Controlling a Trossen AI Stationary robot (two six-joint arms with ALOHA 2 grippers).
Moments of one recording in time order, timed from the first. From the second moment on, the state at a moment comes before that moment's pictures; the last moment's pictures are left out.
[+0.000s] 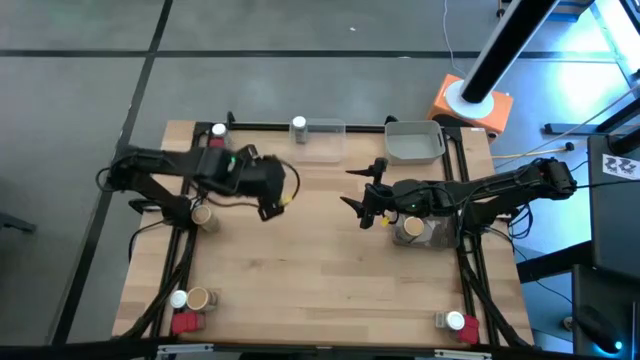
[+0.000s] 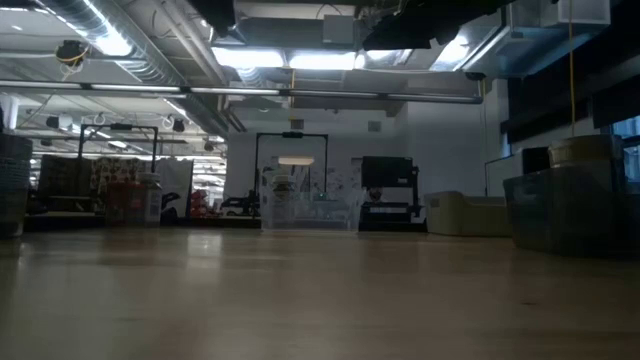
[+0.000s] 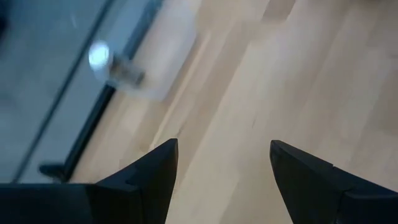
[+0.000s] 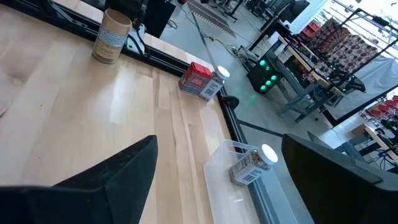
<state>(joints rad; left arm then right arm) -0.17 1.49 1.67 -1.35 -0.55 -0.46 0.14 1.28 0.87 0.13 0.50 -0.45</state>
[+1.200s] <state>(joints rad) -0.31 1.33 0.92 0.04 -0.69 0.08 0.60 1.27 1.31 -0.87 0.49 0.55</state>
